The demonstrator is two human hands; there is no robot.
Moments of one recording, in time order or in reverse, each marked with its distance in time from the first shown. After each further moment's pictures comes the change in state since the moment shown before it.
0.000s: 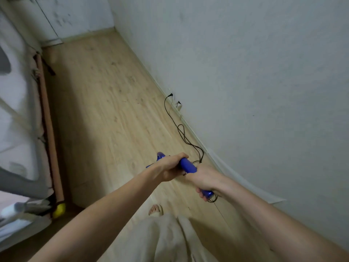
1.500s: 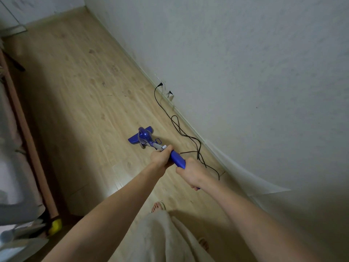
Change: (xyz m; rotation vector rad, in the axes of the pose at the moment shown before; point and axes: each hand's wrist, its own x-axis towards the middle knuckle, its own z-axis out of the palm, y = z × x) left_hand 0.090 0.043 -0.047 -0.174 0.313 0.168; right_hand 0.126 -0.015 0.009 -0.098 0.179 0.022
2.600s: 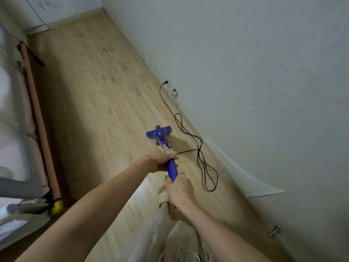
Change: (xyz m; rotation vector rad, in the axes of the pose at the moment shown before) left_hand -0.057 -0.025 0.023 0.476 -0.148 -0.159; right_hand -0.069 0.047 0.037 0.236 0.075 0.071
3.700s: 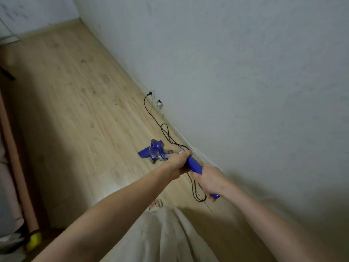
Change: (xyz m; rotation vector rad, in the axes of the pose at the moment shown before) left_hand 0.017 0.066 0.077 -0.324 -0.059 0.091; right_hand 0.043 -0.017 -0.125 -0.201 -0.058 0.041
